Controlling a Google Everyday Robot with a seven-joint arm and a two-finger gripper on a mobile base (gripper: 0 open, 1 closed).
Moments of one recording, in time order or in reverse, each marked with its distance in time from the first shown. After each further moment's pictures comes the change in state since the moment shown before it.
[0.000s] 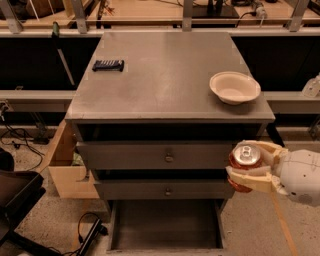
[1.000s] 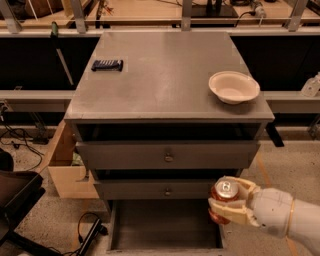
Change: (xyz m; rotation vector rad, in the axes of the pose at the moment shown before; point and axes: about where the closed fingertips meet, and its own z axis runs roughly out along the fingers) arm 0.093 0.045 0.041 -0.055 -0.039 0.190
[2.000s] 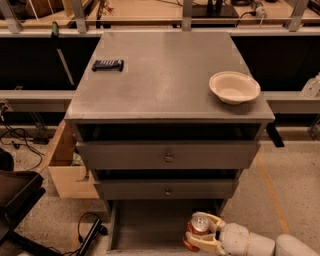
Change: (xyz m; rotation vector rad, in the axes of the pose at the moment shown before) arm 0.177 0.031 0.081 -0.171 -0.167 0.118
